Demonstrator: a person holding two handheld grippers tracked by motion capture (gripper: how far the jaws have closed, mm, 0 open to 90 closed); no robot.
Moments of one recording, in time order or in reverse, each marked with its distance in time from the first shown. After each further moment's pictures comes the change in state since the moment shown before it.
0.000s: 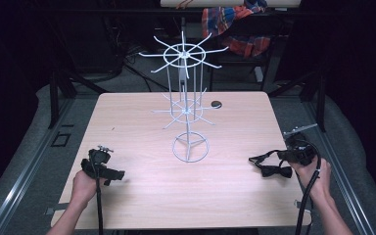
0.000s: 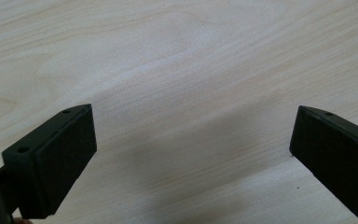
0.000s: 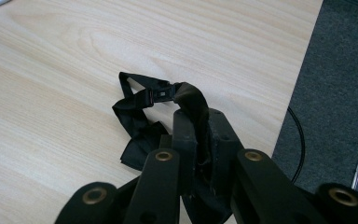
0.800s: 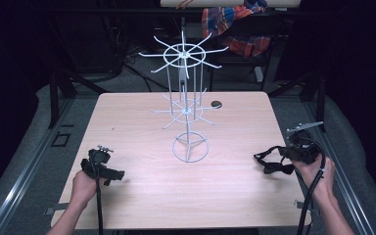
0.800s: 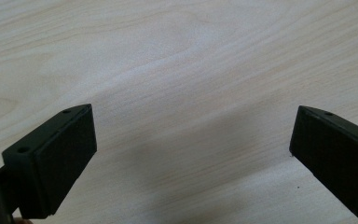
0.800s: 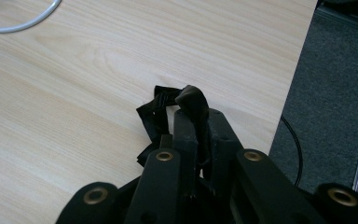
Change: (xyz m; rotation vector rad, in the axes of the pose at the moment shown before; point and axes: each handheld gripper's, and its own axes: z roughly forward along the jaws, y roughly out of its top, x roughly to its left) left arm 0.000 0.000 0.000 0.000 0.003 0.003; right arm 0.004 0.004 -0.021 -0.061 0.001 -0.011
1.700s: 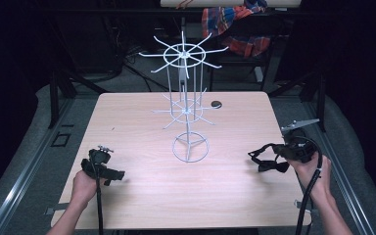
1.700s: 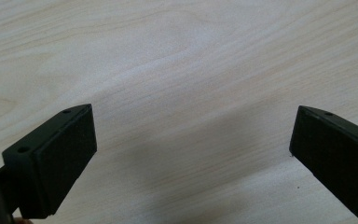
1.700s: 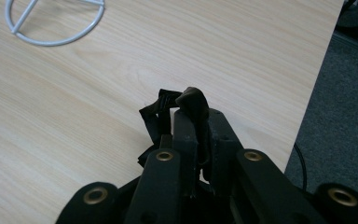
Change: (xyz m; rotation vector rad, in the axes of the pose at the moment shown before) left arm -0.001 0.000 0.000 0.003 0.000 0.002; right arm 0.024 0.013 -0.016 -0.037 0.034 -0.059
